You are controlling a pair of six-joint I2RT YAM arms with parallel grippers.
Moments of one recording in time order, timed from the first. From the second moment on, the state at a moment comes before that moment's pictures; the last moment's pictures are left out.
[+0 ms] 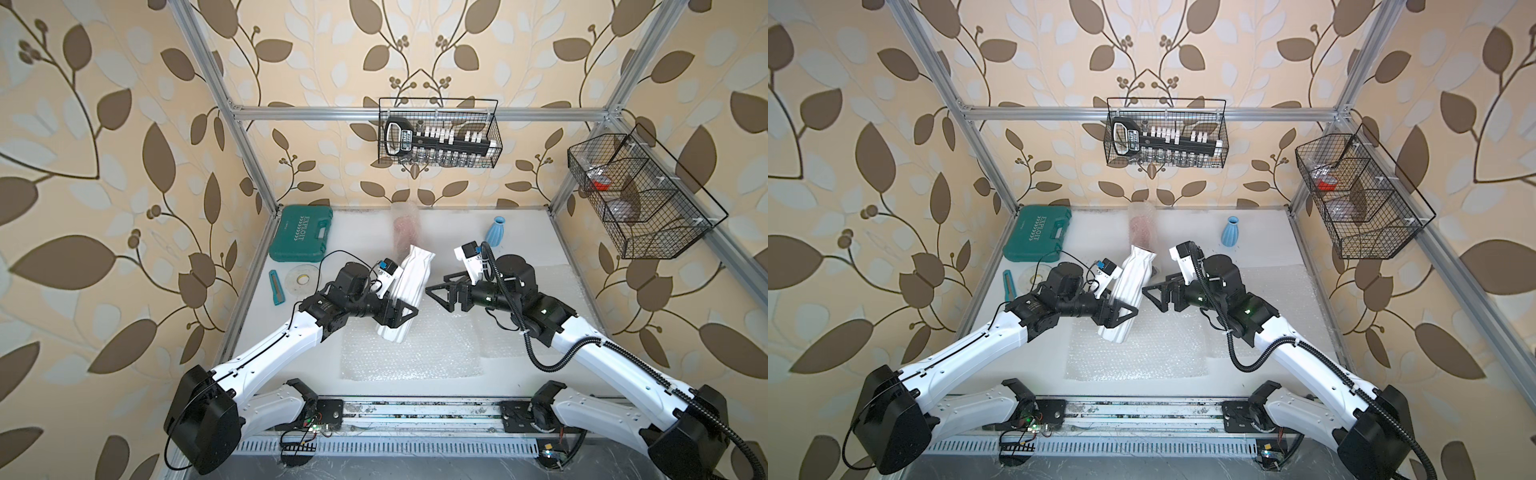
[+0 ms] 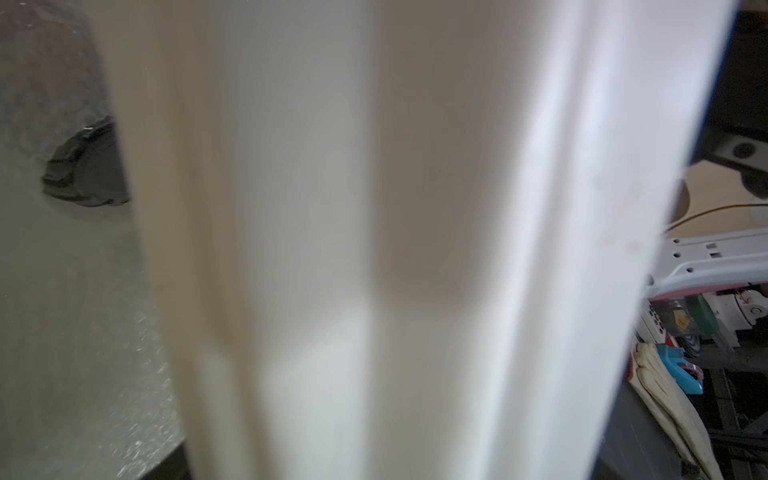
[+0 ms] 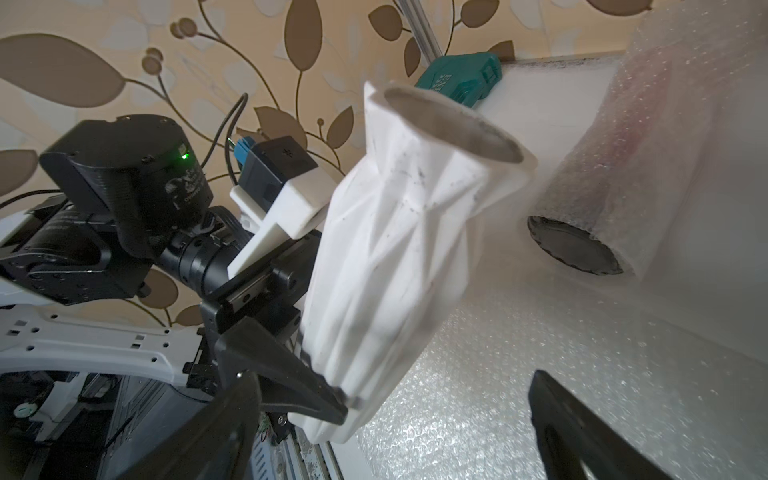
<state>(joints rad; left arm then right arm) -0.58 1.12 0.76 -0.28 0.58 -0.25 0.59 1.07 0.84 -0.15 -0.43 0.44</state>
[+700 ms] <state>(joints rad) -0.63 1.07 0.76 -0.23 0.66 -0.19 0.59 1.19 0.92 -0.08 -0.63 0.42</state>
